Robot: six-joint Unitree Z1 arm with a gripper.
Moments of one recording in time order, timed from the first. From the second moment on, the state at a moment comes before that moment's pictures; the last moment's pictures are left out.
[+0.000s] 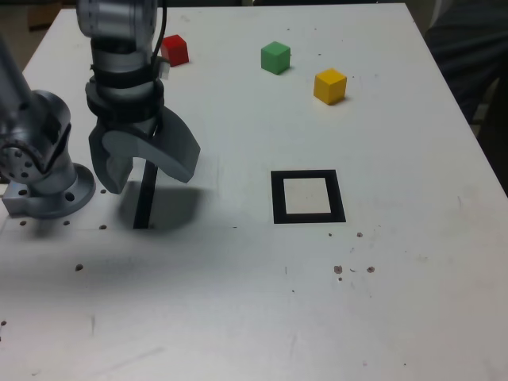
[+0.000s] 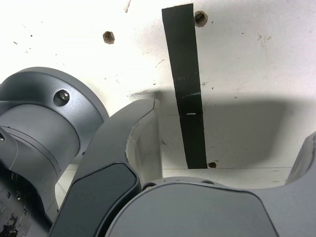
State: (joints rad) arm -0.05 1.45 -0.68 0.93 0.00 0.06
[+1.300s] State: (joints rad) arm 0.08 1.46 -0.75 0.99 0.06 0.16
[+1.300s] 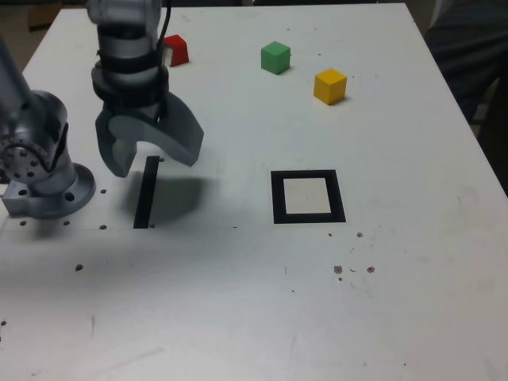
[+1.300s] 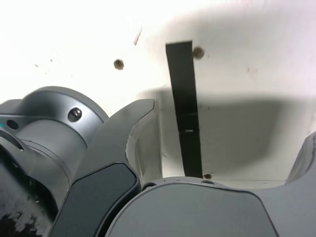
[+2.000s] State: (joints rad) arm 0.51 1.49 -0.86 1.04 0.11 0.42
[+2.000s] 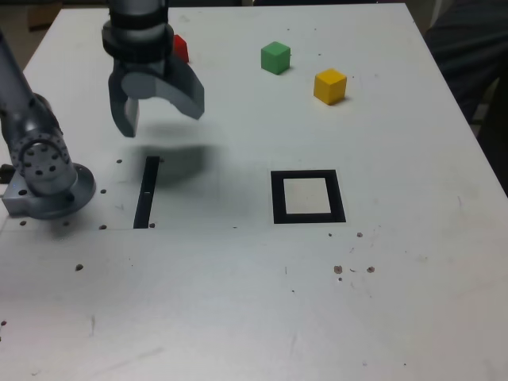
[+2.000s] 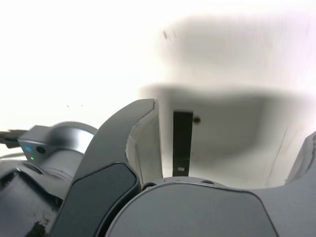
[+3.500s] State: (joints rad) arm 1.05 1.91 -1.34 1.10 0.18 0.66
